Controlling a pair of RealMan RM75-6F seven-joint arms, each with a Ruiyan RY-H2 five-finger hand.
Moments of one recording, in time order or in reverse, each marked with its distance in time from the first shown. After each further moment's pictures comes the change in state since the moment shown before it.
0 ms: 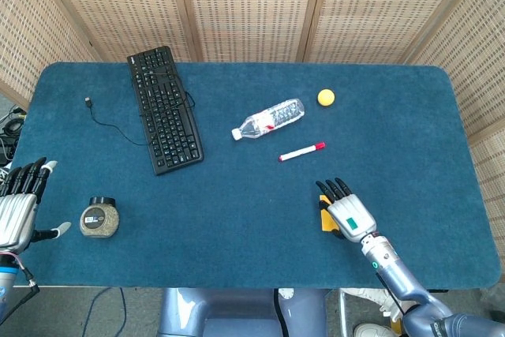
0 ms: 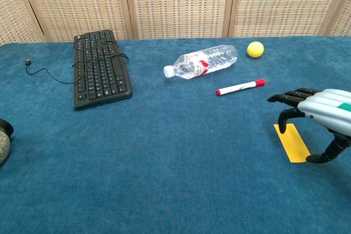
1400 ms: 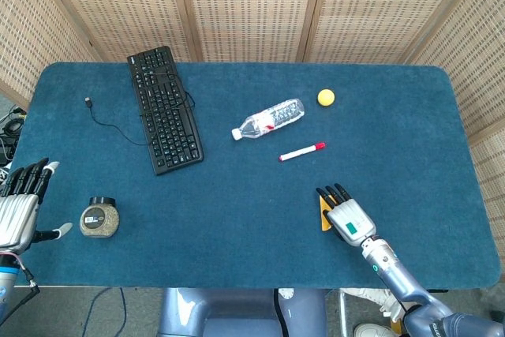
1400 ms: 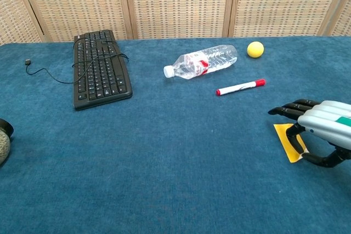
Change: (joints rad) left arm -0.005 0.006 0.005 -0.005 0.000 -0.008 -0.008; right arm 0.004 -0.032 -0.039 0.078 -0.026 -0.015 -0.001
